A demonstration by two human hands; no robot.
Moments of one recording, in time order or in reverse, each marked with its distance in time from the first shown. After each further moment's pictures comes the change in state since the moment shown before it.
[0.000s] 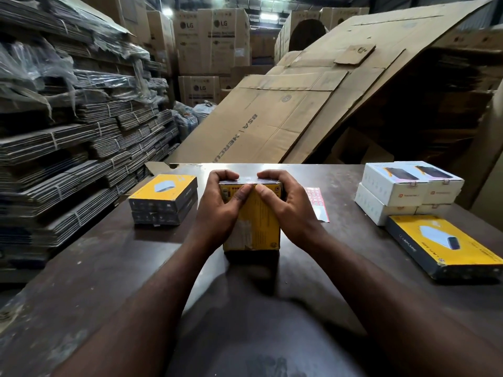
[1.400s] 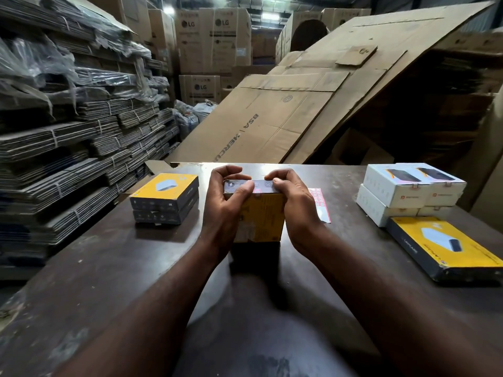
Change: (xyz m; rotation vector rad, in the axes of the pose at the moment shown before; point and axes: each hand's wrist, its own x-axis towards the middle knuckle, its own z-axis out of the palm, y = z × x) left_hand -0.012 0.019 0.013 -0.298 0.052 -0.103; right_hand -0.001 -0.024 0.009 0.229 0.105 0.226
